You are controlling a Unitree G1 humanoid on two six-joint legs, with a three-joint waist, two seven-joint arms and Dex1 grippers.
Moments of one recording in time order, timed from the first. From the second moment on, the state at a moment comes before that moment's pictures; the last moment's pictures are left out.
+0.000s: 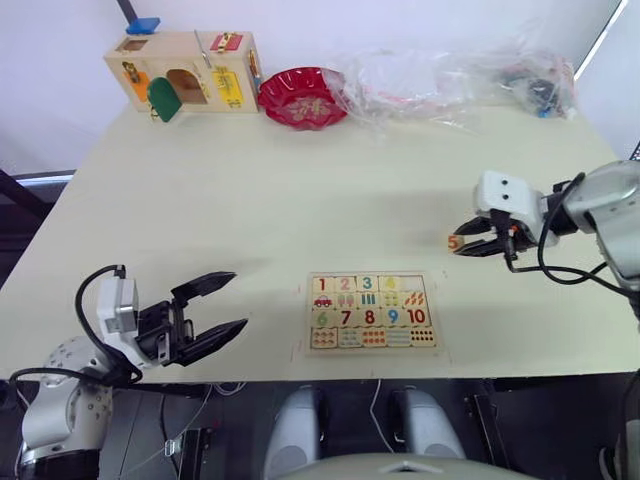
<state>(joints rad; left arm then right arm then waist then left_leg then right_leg) 0.16 0.64 0.38 -0.07 -0.77 0.12 -1.42 -0.74 -0.91 0.30 -0.27 0.02 0.93 1.42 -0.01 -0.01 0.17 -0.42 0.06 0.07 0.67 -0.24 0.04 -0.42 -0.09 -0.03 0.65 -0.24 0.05</state>
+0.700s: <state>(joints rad) 0.14 0.64 0.38 -0.06 -0.75 0.12 -1.44 -0.85 -0.83 0.62 -0.42 0.11 1.31 1.13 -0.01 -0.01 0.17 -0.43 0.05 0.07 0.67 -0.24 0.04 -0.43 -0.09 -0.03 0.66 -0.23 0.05</state>
